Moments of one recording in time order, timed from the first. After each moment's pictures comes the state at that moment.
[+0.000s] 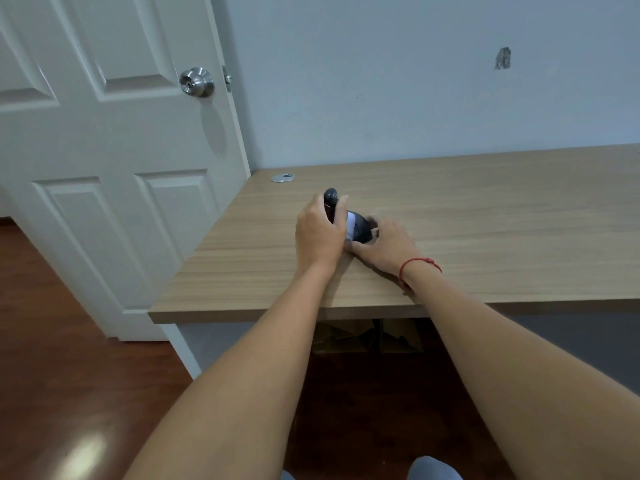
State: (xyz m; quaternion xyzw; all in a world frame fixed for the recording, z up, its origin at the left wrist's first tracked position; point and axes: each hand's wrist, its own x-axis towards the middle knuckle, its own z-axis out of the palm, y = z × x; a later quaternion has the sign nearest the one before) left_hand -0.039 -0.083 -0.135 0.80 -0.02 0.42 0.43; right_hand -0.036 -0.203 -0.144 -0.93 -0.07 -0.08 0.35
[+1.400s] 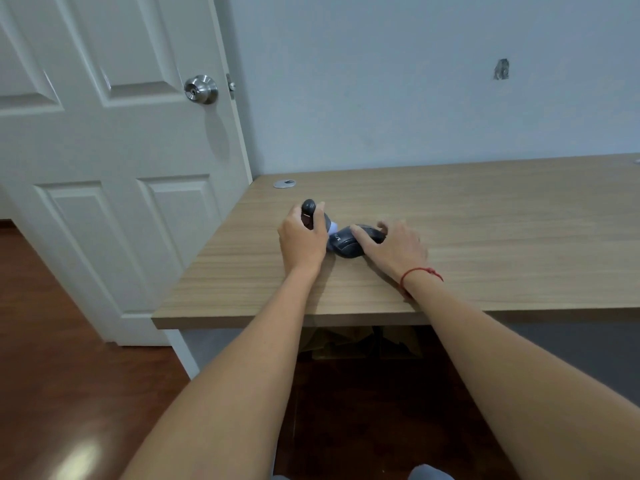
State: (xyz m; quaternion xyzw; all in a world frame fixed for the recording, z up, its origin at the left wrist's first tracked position) left_hand -0.033 -0.057 -0.136 0.77 0.05 0.39 0.51; right_hand -0.038 -0.200 -0.143 -0.92 0.01 -0.16 0.36
